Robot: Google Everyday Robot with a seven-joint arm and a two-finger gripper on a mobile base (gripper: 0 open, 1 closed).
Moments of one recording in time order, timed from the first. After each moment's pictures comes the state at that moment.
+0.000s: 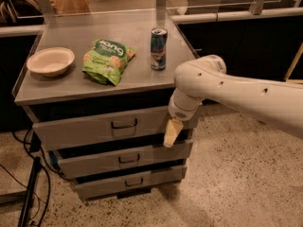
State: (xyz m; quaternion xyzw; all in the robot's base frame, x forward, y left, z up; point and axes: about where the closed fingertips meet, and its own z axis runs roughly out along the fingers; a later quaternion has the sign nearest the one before) arm 0.604 -0.080 0.674 -0.61 0.78 -0.01 0.15
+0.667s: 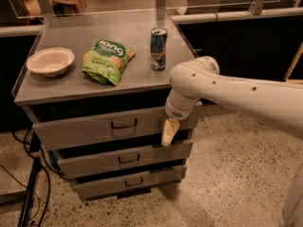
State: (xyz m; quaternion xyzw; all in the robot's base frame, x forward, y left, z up) arm 0.618 -0.075 0.660 -0.62 0.77 -0.01 0.15
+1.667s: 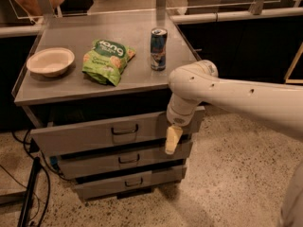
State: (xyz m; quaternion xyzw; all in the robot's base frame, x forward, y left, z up) arm 0.593 -0.079 0.643 -0.64 0.76 0.00 0.10
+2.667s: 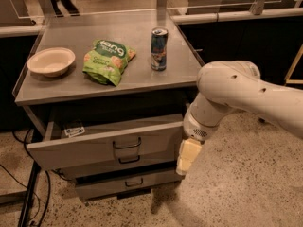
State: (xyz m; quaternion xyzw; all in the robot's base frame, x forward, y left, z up) arm 0.485 -0.106 0.707 -0.61 0.78 0.07 0.10
